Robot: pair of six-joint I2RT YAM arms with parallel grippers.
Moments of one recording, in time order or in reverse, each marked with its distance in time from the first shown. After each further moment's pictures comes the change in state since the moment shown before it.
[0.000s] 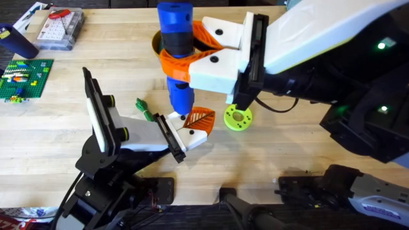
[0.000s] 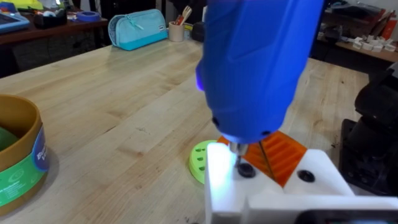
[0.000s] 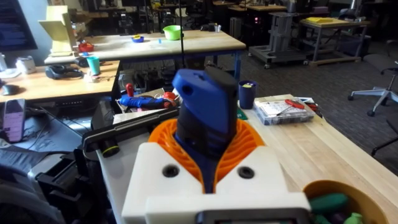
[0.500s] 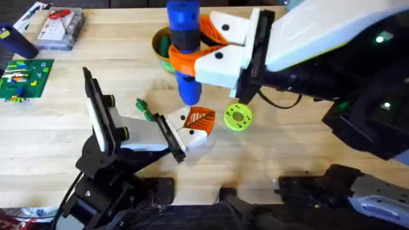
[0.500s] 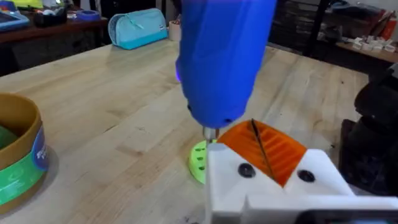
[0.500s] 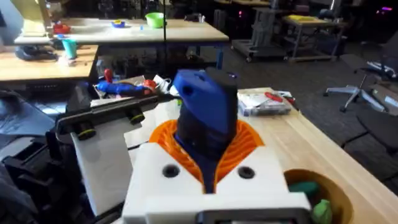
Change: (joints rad) left arm 0.000 0.001 0.000 -0.005 -0.001 -0.003; right arm -0.043 -0.004 -0.003 -0.031 0.008 -0.098
